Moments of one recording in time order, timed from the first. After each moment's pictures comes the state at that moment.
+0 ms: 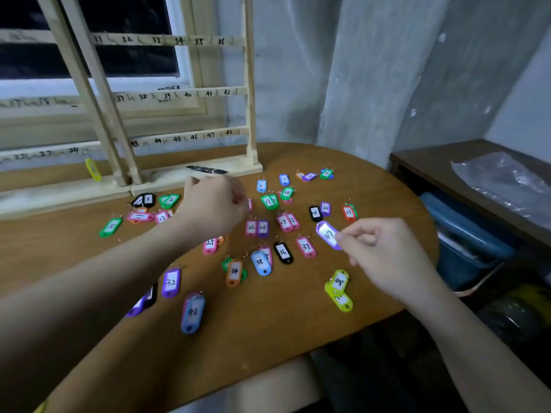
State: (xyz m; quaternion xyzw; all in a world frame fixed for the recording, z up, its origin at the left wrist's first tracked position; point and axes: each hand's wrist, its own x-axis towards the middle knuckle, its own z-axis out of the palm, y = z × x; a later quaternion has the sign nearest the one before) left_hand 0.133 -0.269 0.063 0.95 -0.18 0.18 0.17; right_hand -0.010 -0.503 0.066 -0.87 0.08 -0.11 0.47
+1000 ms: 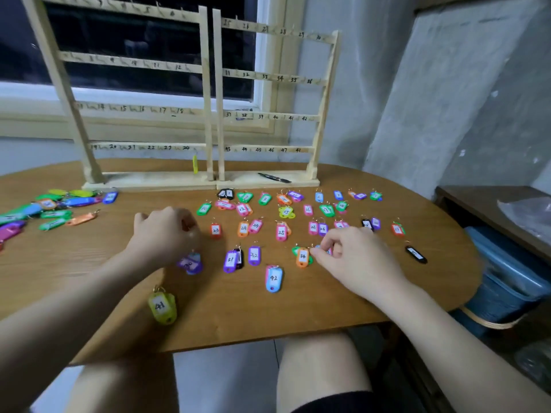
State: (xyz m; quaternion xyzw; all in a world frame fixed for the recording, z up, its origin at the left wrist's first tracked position) left_hand 0.043 -0.074 0.036 0.97 0.04 0.17 0.15; right_hand -0.020 -0.390 0.069 -0.98 -0.04 -0.10 0.17
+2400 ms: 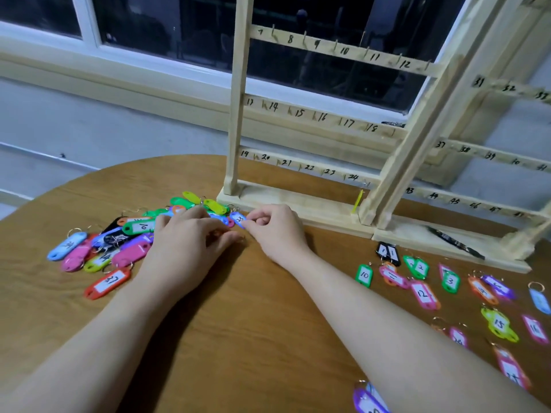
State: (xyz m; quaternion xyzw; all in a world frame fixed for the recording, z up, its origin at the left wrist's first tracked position) left_hand 0.106 0.152 -0.013 0.94 0.10 0.28 0.17; right_hand 0.221 0.016 -0.010 -0.89 -0.21 -0.02 0.40
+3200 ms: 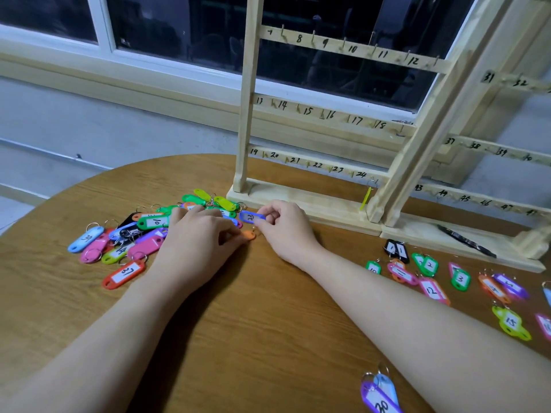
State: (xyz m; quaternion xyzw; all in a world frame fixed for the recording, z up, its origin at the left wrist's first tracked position) left_hand 0.102 0.150 -0.011 0.95 0.07 0.29 0.12; right_hand 0.218 0.010 -0.007 -0.87 -0.27 -0.01 0.41
